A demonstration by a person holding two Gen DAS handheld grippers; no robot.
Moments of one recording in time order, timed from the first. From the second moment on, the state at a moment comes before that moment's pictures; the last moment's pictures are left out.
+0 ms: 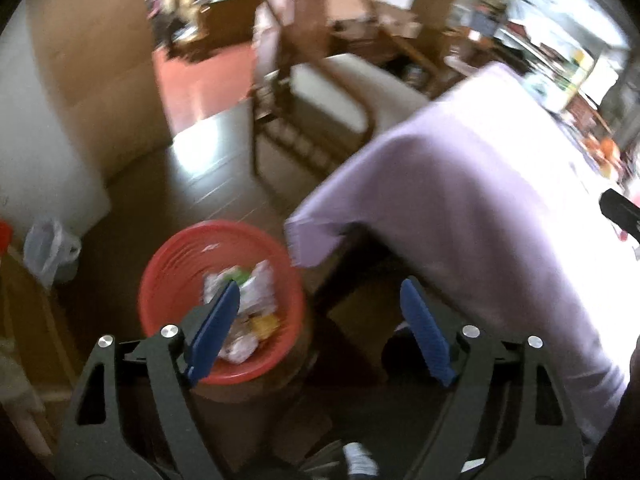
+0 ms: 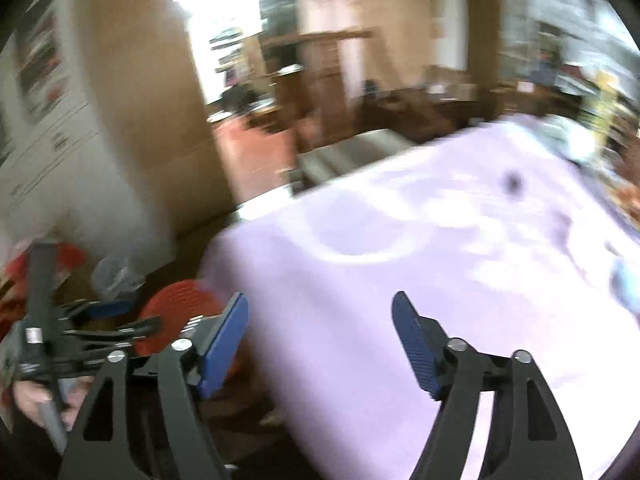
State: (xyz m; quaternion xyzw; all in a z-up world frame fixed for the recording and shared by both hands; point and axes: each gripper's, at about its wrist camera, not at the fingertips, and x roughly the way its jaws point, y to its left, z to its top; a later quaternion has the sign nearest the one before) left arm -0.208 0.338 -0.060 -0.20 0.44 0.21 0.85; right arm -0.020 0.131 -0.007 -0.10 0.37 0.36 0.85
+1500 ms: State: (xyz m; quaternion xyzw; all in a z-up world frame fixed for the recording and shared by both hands) left arm 0.179 0.071 -0.060 0.00 0.52 -0.04 0.85; right arm 0.224 -0.162 -0.077 -0.09 0.43 0.02 0.90
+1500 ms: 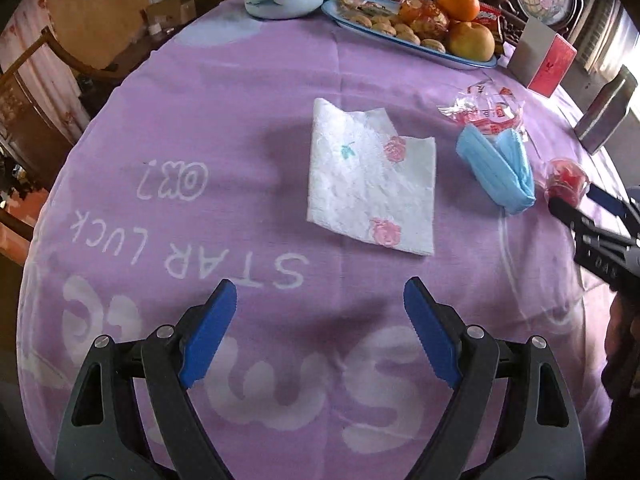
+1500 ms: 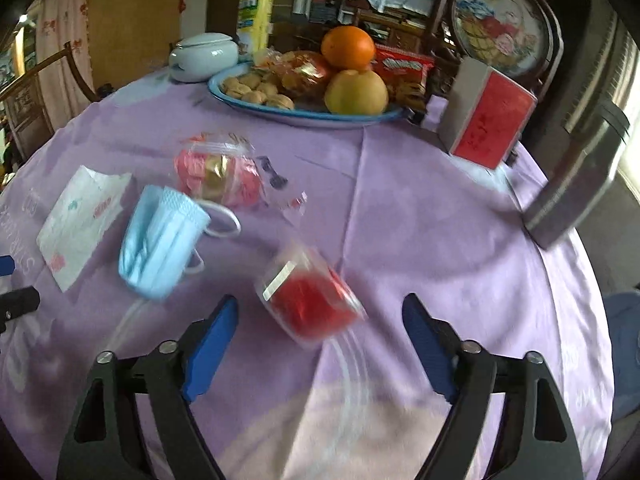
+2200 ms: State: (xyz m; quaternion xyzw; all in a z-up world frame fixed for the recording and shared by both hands) left arm 0.232 0.054 -0.063 0.00 0.52 -0.02 0.86; right arm 0.156 -0.169 -0.045 0.05 0.40 0.07 0.91
